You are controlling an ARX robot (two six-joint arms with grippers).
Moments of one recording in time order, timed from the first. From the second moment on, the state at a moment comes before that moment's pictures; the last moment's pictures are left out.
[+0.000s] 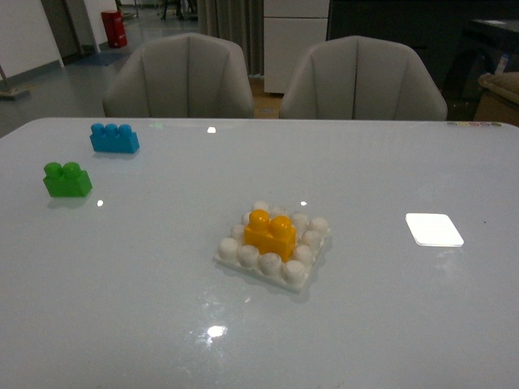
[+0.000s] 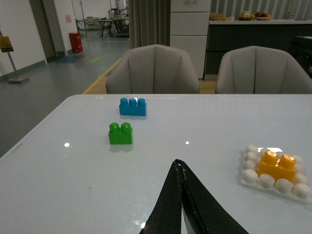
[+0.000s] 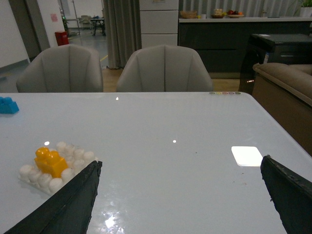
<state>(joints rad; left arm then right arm) 0.00 0.19 0.01 0.19 0.00 -0.01 -0.01 0.00 0.01 0.00 0.00 0.01</state>
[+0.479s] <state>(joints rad) 0.00 0.01 0.01 0.00 0.00 -0.01 -0.01 0.00 0.01 0.00 0.00 0.01</state>
